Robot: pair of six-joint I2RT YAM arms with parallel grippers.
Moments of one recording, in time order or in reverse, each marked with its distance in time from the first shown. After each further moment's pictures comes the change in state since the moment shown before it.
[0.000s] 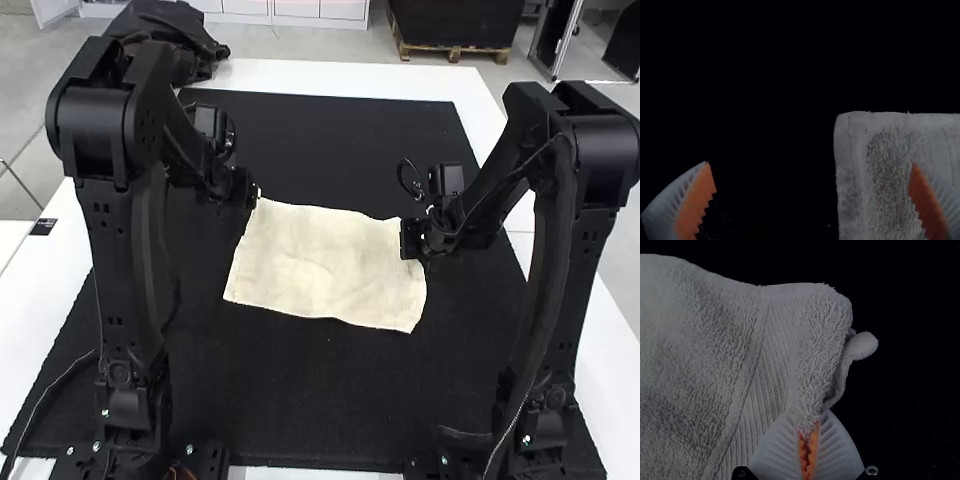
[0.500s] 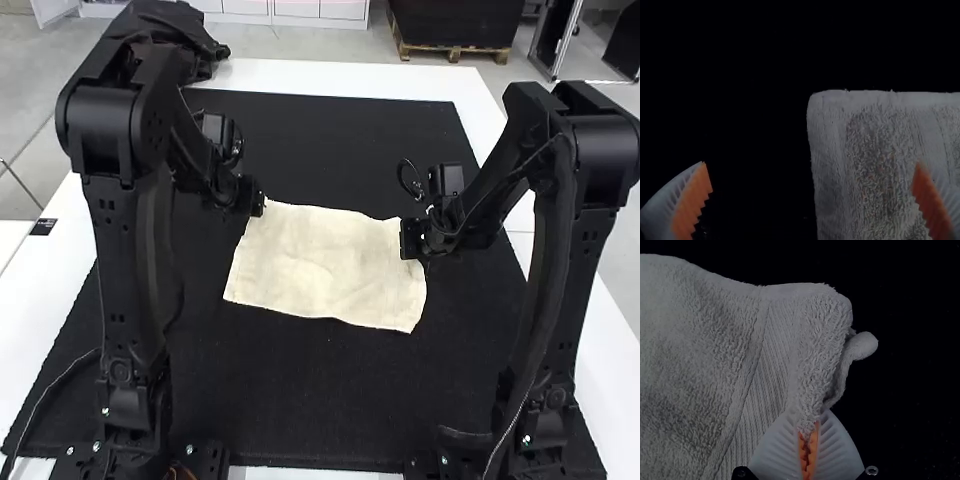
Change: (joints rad) left arm -0.021 0.045 -0.008 0.022 0.008 0.000; right arm 0.000 0.000 0.000 0.000 0.000 0.000
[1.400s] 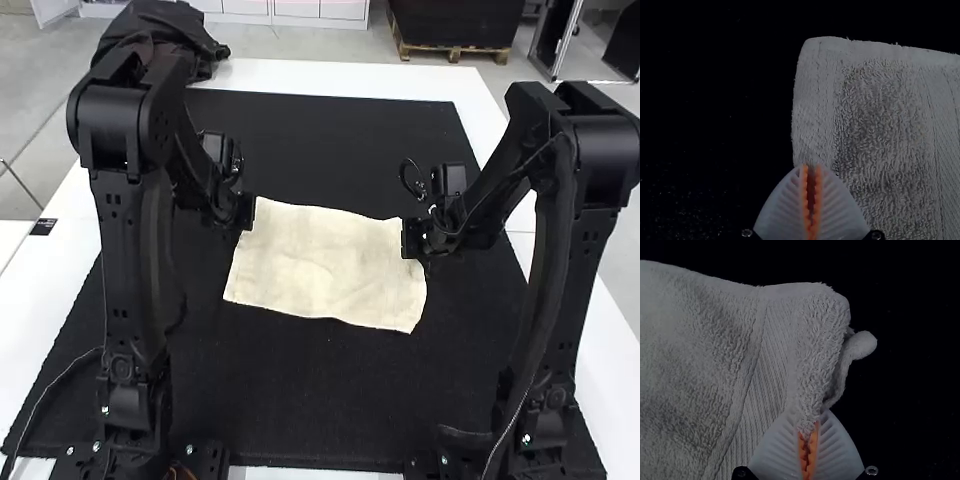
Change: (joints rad) left arm 0.014 0.047 -0.041 0.063 0.034 0.001; right arm -0.016 0.000 0.000 0.000 -0.033 0.027
